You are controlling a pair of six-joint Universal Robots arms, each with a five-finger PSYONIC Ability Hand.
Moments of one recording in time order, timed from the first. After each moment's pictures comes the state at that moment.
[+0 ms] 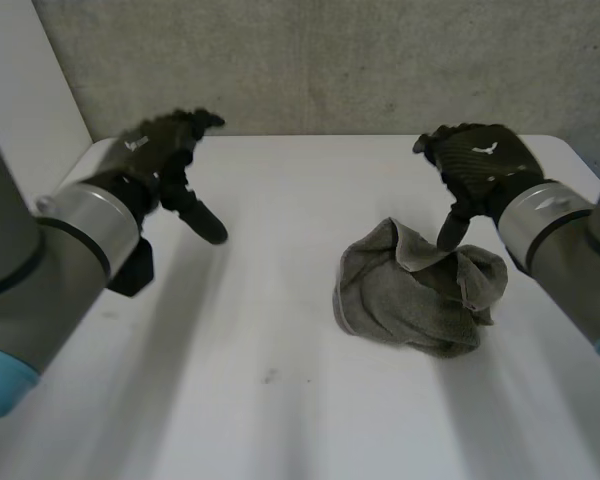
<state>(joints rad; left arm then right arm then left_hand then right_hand) 4.19 -1.75 -1.41 3.01 -1.65 2.93 1.99 -1.30 1.38 0.09 1.50 2.83 0.17 0.17 0.17 0.17 0.03 0.22 0.25 0.25 0.26 0.06</state>
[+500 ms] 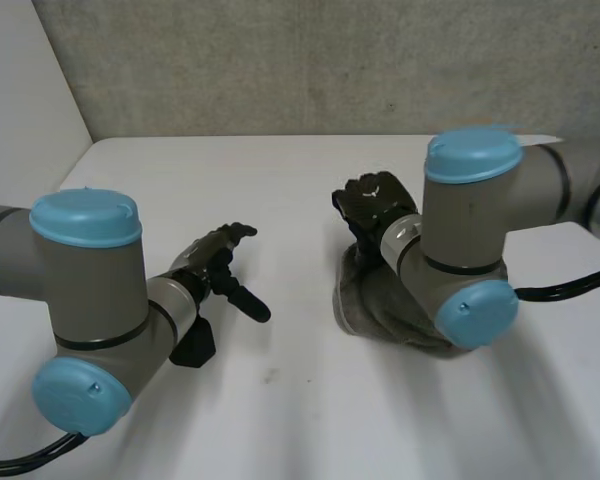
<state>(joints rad) 4.18 -2.04 -1.50 3.13 -1.61 2.61 2.17 -0.79 0.93 0.14 1.56 2.73 0.17 0.17 0.17 0.17 0.03 0.59 0.59 0.59 0.59 0.42</state>
